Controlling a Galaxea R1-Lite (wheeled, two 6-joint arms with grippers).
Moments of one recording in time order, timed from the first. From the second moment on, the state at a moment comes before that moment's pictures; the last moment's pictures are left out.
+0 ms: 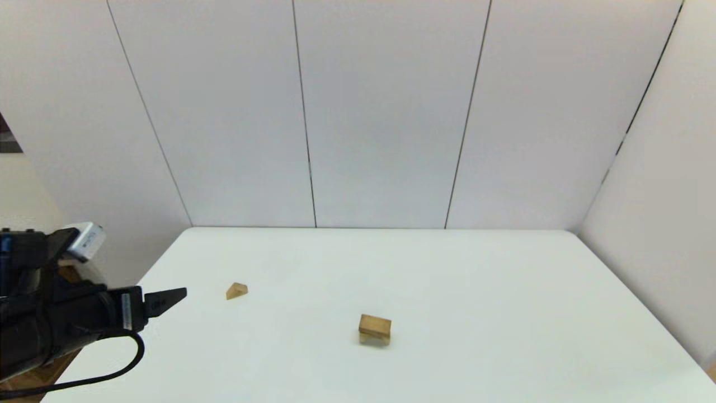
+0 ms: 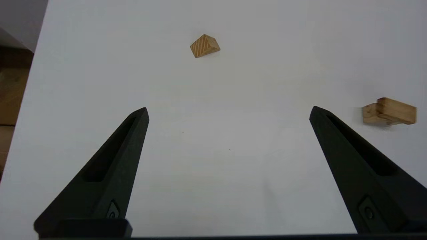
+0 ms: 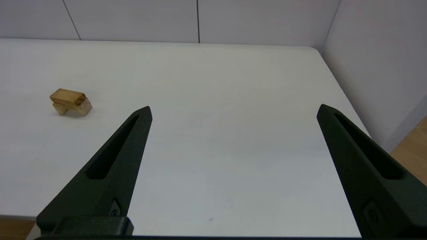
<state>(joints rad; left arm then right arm) -0.02 1.36 -0.42 -0.31 -0.07 -0.16 0.00 0.00 -0.04 0.11 0.01 -0.01</state>
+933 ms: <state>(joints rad) 0.05 1.79 -0.59 -0.43 -0.16 0.24 0.00 0.00 -0.04 0.11 0.01 -0.01</state>
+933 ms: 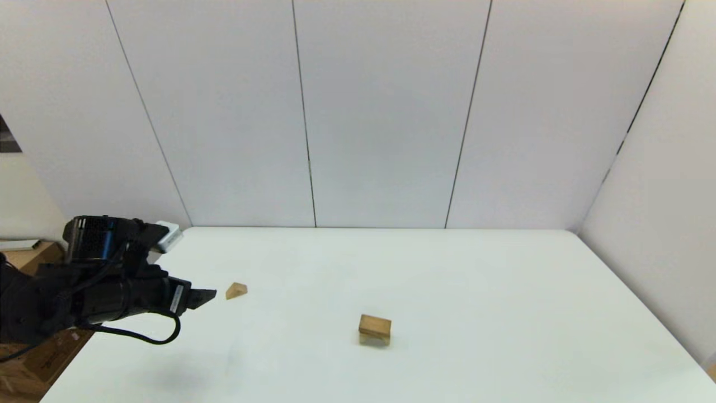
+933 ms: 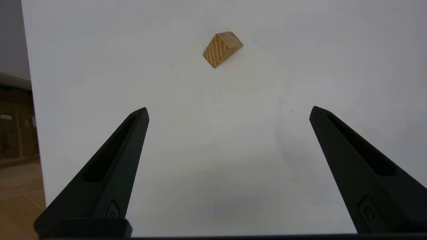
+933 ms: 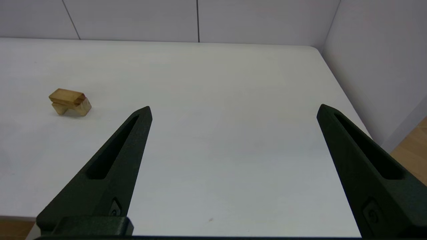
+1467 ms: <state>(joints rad) 0.06 1.80 -0.82 0.02 -0.32 0.54 0.00 0.00 -0.04 0.11 0.01 -0.01</state>
